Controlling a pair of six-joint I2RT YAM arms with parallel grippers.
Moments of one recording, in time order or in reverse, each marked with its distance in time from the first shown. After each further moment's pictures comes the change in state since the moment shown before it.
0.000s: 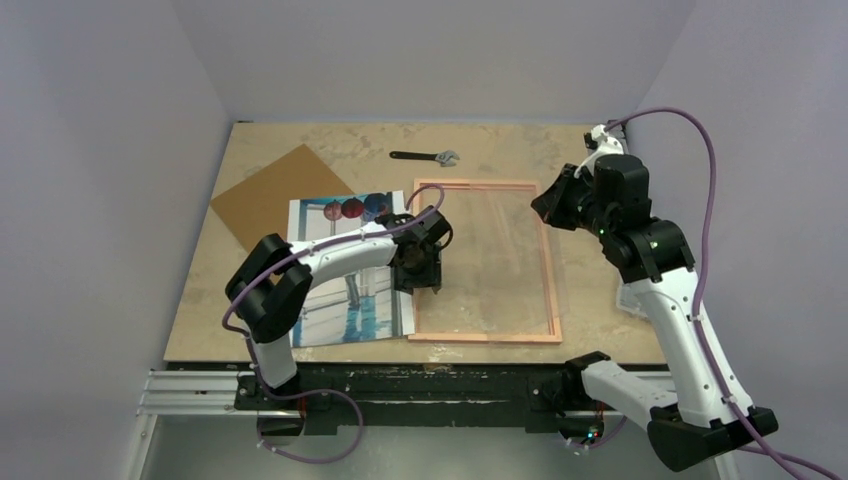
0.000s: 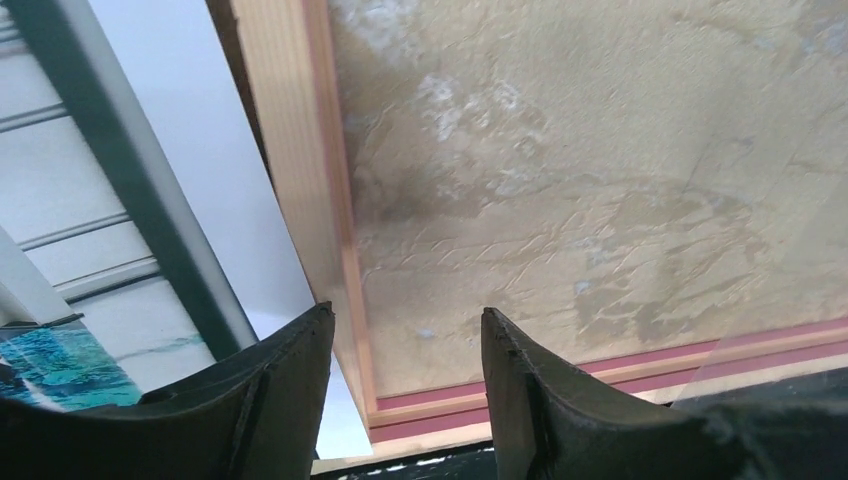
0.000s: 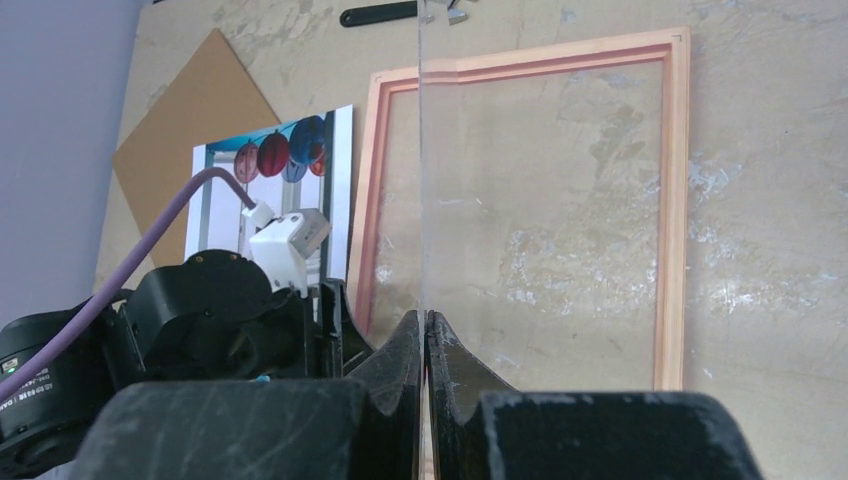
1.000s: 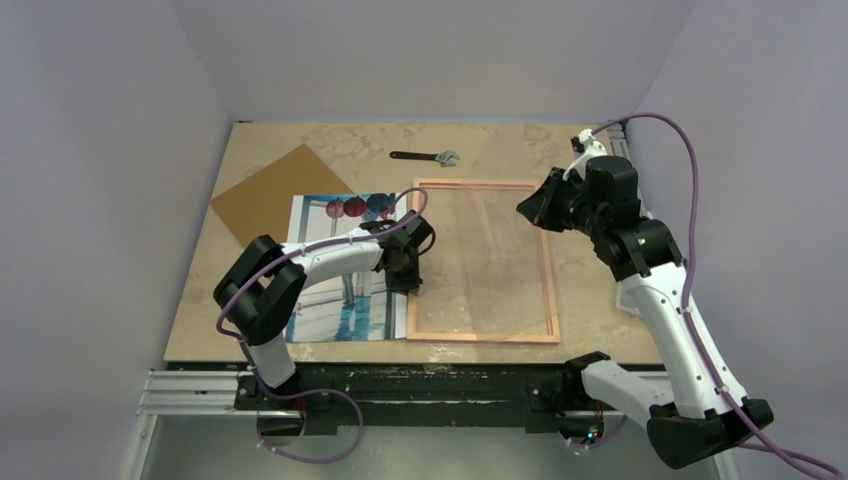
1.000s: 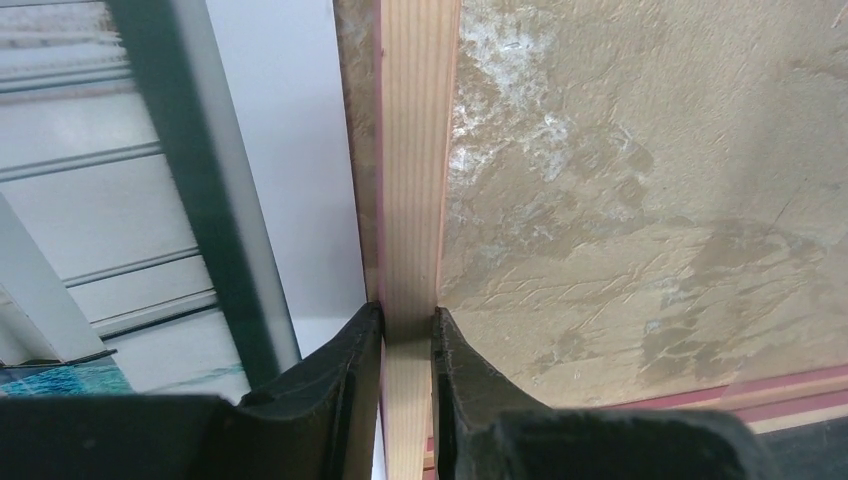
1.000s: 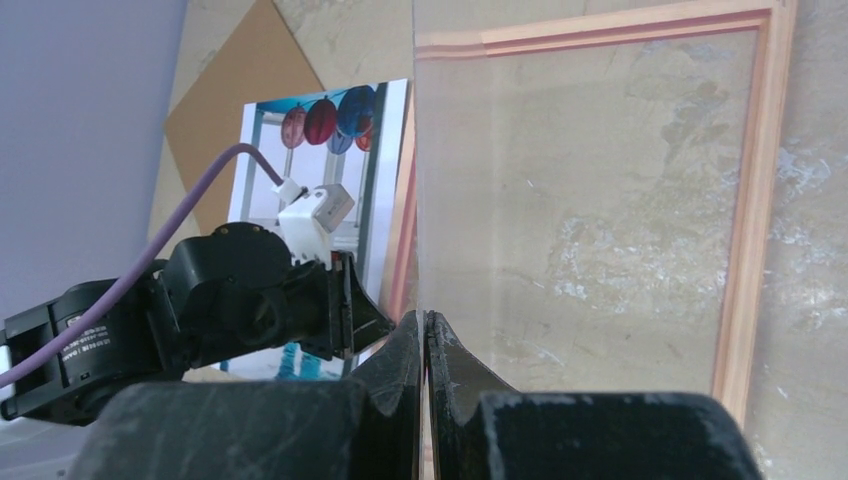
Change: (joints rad) left arm 0.071 -0.077 -0.195 0.140 0.003 0.027; right arm 0.000 0.012 -0.077 0.072 -0.114 0.032
